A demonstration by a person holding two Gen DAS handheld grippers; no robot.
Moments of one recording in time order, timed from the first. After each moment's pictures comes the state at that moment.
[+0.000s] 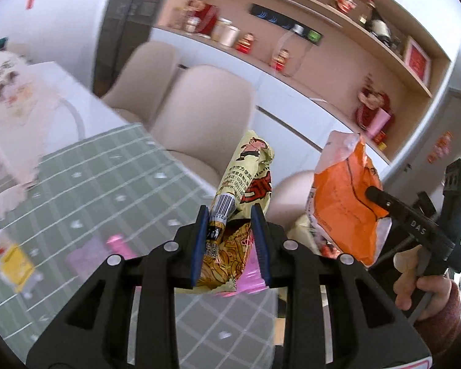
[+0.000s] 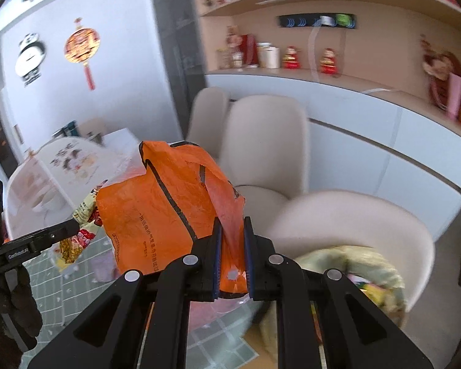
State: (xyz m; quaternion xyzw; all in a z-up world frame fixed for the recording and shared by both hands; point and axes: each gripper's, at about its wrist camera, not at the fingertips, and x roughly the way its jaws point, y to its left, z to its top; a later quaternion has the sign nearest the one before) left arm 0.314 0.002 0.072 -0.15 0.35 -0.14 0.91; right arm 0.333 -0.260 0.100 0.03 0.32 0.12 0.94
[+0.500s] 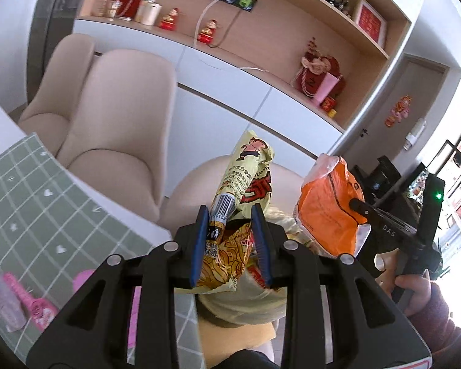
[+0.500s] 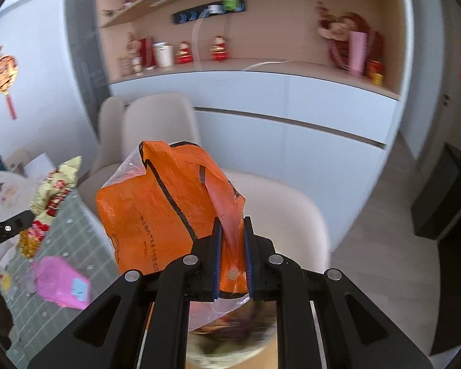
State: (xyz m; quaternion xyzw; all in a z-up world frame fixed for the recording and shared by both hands) left arm 0.374 -0.133 0.064 -0.12 0.36 -0.28 0.88; right arm 0.322 -0.426 0.067 0.06 0.34 -0.07 0.94
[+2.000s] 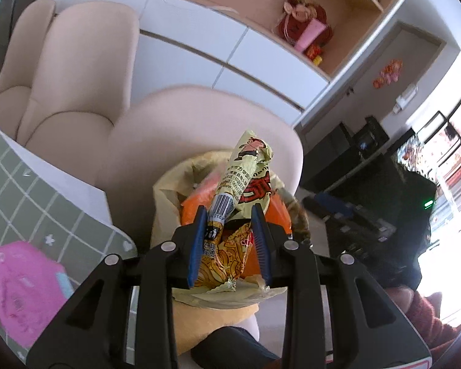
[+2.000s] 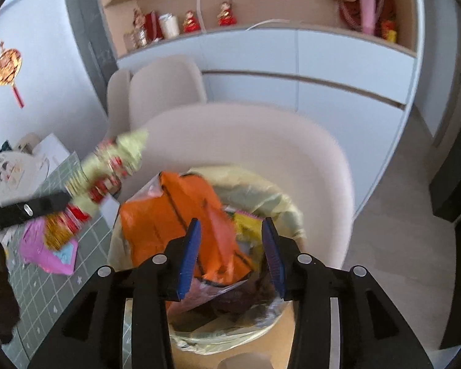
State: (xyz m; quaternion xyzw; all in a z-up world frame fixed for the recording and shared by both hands) left arm 0.388 -0.222 0.000 -0.09 0.46 -0.33 0.82; right arm 0.319 -0.431 -0.004 0.09 0.38 -0.02 0.92
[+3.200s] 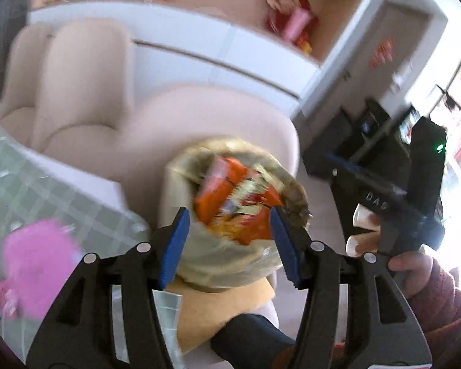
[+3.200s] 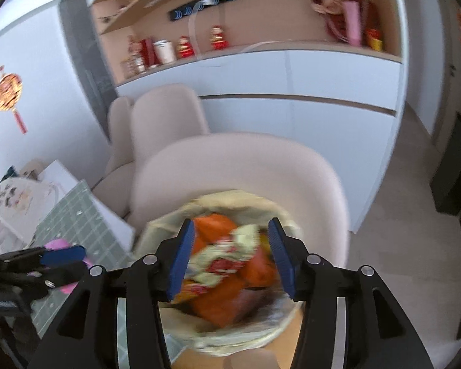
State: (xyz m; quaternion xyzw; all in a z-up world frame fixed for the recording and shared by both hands) left arm 0.336 -0.186 0.028 -0.05 0.42 -0.32 0.85; right arm 0.307 -0.402 0.025 0.11 0.34 0.02 0.93
